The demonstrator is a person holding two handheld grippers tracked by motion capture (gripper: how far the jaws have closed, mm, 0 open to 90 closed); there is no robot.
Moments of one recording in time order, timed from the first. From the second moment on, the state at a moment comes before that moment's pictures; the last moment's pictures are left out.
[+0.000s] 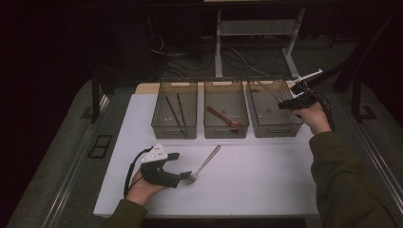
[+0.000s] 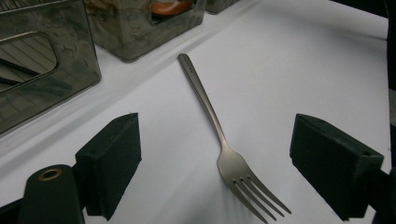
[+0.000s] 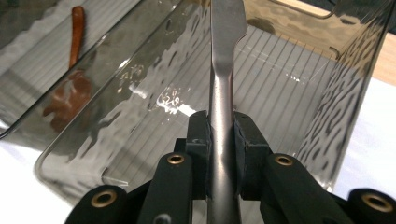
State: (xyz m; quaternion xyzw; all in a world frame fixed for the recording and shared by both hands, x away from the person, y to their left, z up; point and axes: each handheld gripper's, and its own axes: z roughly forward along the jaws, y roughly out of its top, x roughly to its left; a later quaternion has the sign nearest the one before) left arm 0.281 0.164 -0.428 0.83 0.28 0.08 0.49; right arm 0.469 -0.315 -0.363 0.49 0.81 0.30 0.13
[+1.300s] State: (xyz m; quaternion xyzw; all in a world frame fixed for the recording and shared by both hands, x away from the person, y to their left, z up) left arm 0.280 0.161 -0.429 0.83 0.27 0.07 0.48; right arm 0.397 -0.315 -0.350 0.43 0.78 0.43 0.15
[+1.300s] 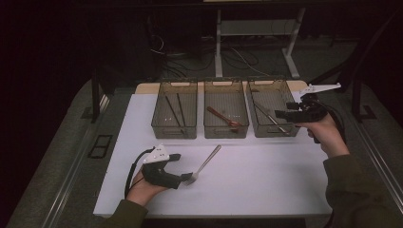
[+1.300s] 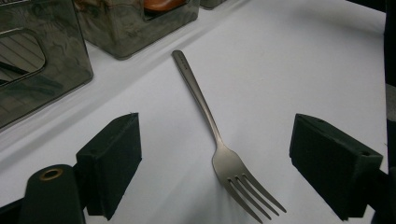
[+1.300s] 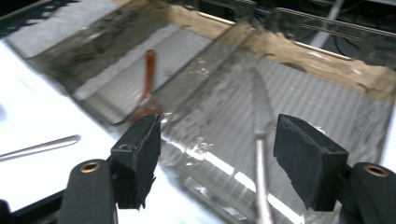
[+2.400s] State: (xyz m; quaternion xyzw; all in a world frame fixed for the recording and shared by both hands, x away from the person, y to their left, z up) left arm 0.296 0.157 -0.415 0.83 0.30 0.06 0.46; right arm 0.273 -0.295 -0.439 0.39 0.79 0.44 0.15
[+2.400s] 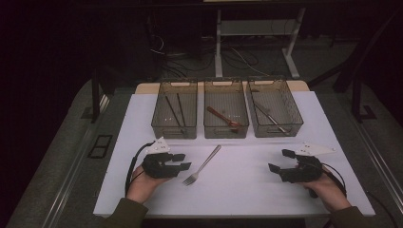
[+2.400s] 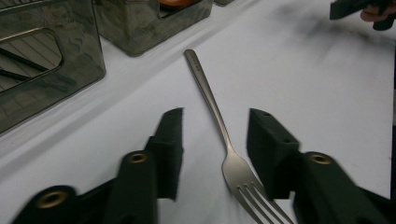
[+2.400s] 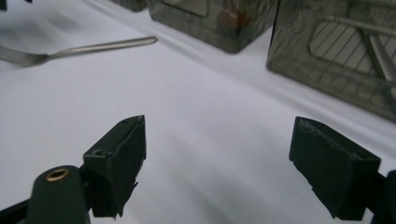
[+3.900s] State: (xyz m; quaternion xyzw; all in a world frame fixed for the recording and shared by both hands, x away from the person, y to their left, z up) left arm 0.326 0.083 -0.429 0.88 0.28 0.04 0.39; right arm 0.267 -0.292 -0.450 0.37 0.82 0.41 0.15
